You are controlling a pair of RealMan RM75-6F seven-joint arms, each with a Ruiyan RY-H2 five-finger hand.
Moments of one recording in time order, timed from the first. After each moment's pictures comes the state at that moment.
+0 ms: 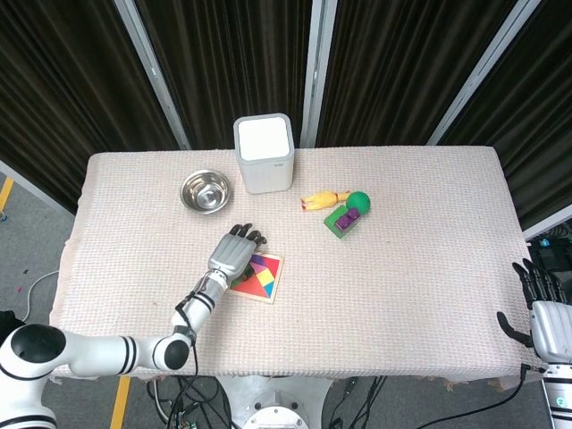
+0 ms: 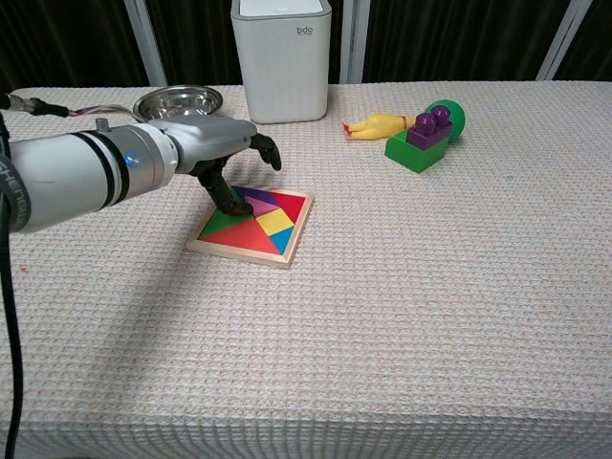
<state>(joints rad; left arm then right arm) -1.00 -1.70 -0.17 -1.47 0.68 0.94 0.63 0.05 -1.22 0.07 -1.31 -1.49 1.47 0.24</state>
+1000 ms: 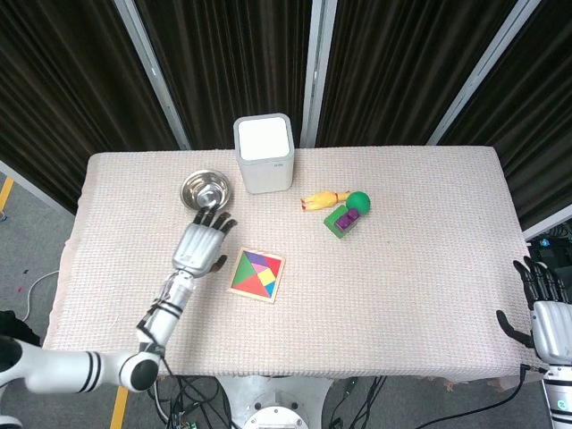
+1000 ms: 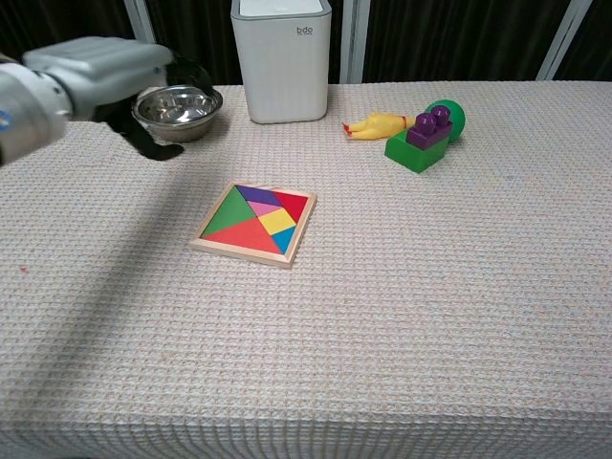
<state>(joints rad) -0.82 -1.52 -0.07 -1.69 0.93 1.32 0.64 0.04 -1.21 0.07 -1.36 -1.52 1.52 0.22</state>
